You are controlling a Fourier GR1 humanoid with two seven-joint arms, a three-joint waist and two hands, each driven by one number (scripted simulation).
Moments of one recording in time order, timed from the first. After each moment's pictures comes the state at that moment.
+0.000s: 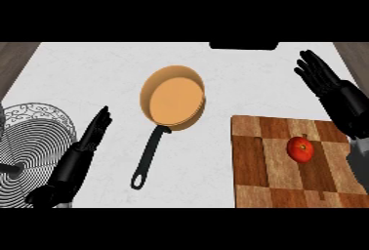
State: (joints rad) left arm 0.03 0.38 -0.31 -1.67 0.13 0.14 -0.13; right arm -0.34 -0.56 0.13 -1.47 -0.39 0.12 -0.01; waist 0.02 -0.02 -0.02
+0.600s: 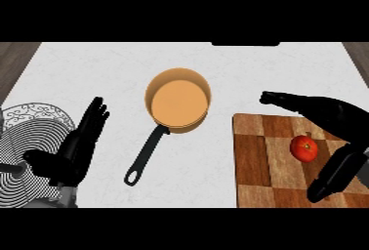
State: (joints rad) left arm -0.04 0.30 -0.23 -1.64 0.24 0.22 0.07; right arm -0.38 -0.63 0.23 -1.55 -0.38 0.66 -0.36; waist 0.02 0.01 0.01
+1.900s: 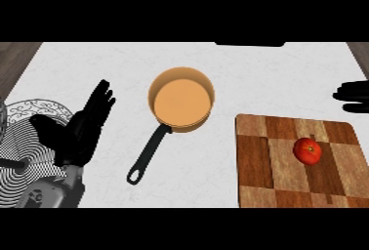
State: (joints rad) left arm -0.18 0.27 -0.21 -1.64 0.25 0.26 0.25; right arm -0.42 -1.21 0.30 -1.48 0.20 0.45 -0.85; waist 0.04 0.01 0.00
